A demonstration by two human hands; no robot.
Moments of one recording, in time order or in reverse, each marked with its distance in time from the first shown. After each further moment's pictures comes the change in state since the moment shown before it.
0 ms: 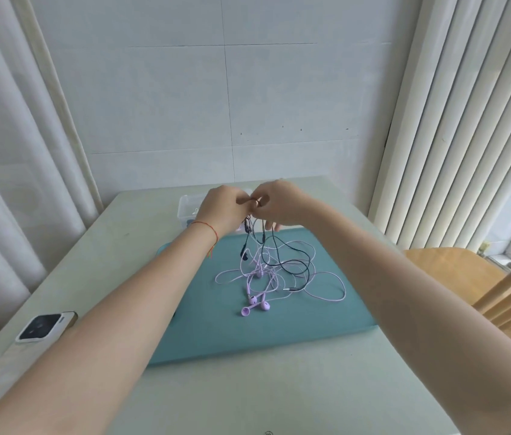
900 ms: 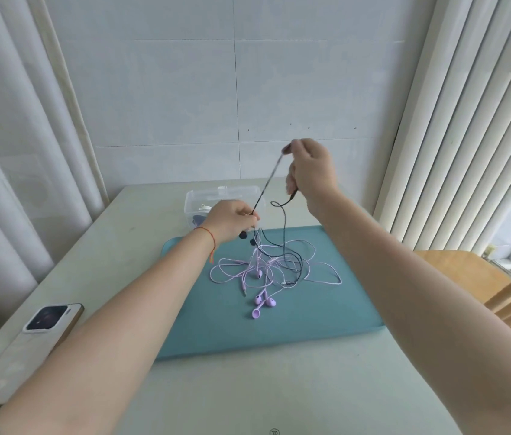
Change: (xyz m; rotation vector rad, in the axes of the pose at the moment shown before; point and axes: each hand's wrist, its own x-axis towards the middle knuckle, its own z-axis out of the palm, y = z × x) left_hand -0.006 -0.031 0.019 -0.356 -0.140 -0.141; right_hand 0.008 -0.006 -0.020 0.795 0.617 0.090
